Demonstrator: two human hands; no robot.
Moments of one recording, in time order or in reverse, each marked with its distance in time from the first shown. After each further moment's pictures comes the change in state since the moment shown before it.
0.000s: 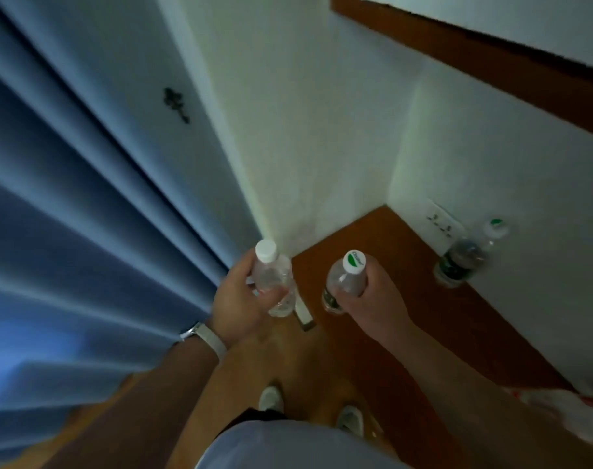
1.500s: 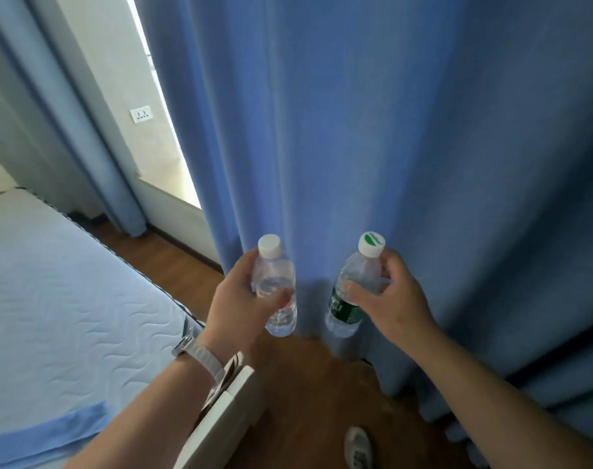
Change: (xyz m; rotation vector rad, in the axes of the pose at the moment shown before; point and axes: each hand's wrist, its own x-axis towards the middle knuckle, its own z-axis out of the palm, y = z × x) left_hand -0.400 -0.197 -0.464 -0.033 1.139 -0.385; right_hand -0.200 -0.387 0.494 0.022 -0.751 -0.680
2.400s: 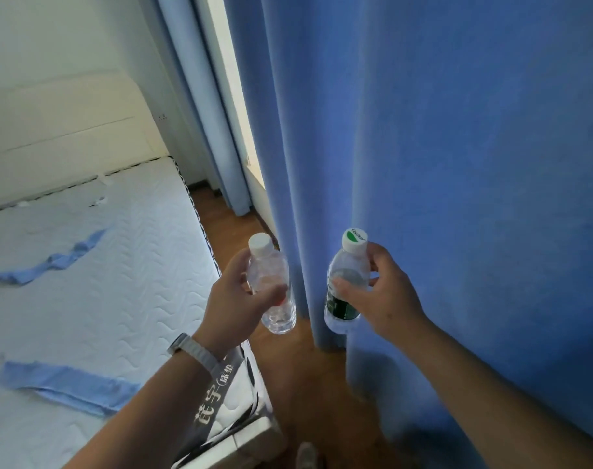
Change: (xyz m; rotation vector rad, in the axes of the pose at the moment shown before) left_hand 0.209 -0.018 0.024 0.186 0.417 -0.236; right_hand 0.314 0.006 0.092 0.105 -0.492 -0.226
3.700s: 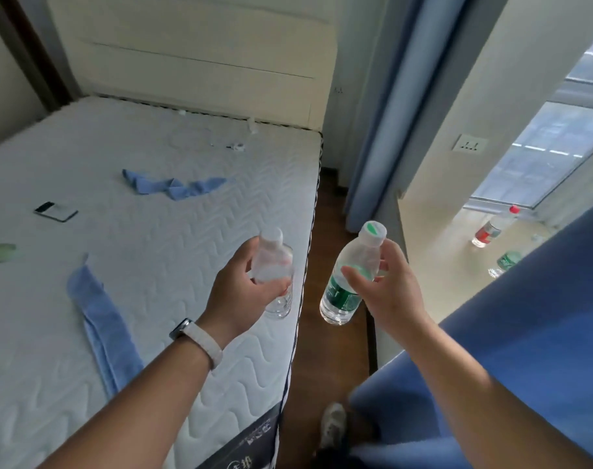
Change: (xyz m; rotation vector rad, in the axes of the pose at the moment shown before) left_hand 0.269 -0.214 -0.197 -0.027 0.502 -0.280; right_hand 0.364 -0.108 0.347 -0.049 -0.432 -0.271
